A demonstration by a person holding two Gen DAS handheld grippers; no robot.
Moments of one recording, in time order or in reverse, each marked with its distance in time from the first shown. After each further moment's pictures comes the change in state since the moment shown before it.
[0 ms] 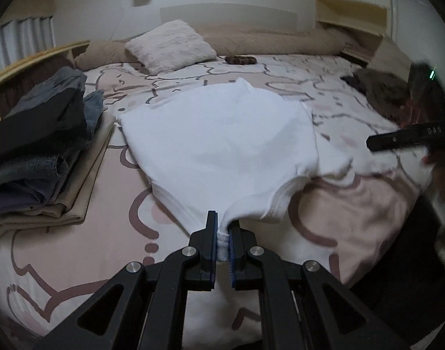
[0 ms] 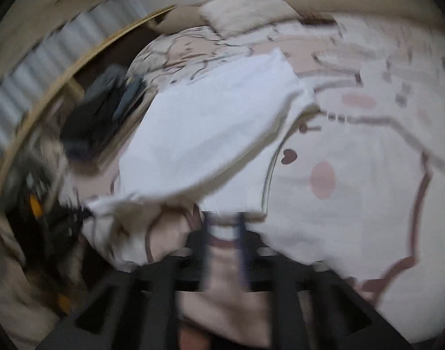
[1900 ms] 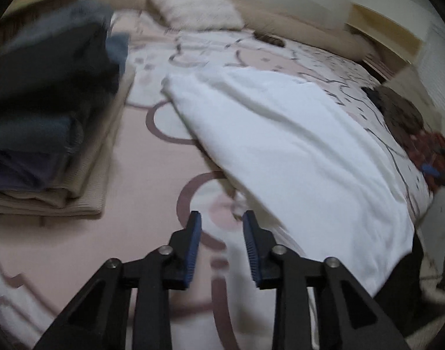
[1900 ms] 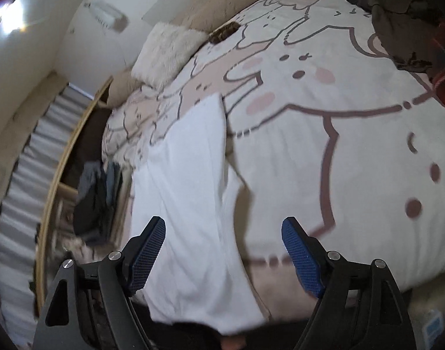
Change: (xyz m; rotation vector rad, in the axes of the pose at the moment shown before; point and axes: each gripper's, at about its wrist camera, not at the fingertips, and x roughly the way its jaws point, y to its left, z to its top) left arm 0.051 0.097 0.017 -0.200 0.196 -0.131; right arm -0.078 -0.092 0.021 0.426 -0.142 0.035
